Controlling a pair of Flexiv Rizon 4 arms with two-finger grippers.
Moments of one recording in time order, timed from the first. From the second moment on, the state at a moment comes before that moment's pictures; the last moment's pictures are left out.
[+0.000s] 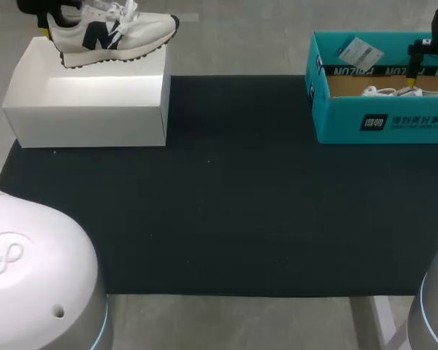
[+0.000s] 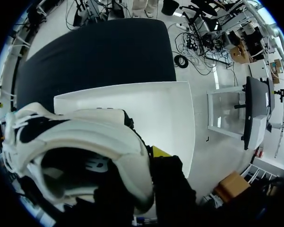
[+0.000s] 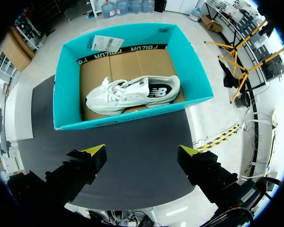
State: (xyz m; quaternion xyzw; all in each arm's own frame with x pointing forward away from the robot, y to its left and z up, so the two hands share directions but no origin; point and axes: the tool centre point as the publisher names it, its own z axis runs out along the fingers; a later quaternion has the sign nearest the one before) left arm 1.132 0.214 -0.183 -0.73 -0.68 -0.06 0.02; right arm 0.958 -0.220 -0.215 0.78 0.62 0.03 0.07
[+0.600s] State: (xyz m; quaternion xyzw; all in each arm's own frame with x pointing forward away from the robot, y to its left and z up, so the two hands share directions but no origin) left arm 1.035 0.167 -0.173 -0.74 -0.68 -0.04 0.01; right arm 0.958 -0.220 -0.215 0.78 0.62 0.03 0.07
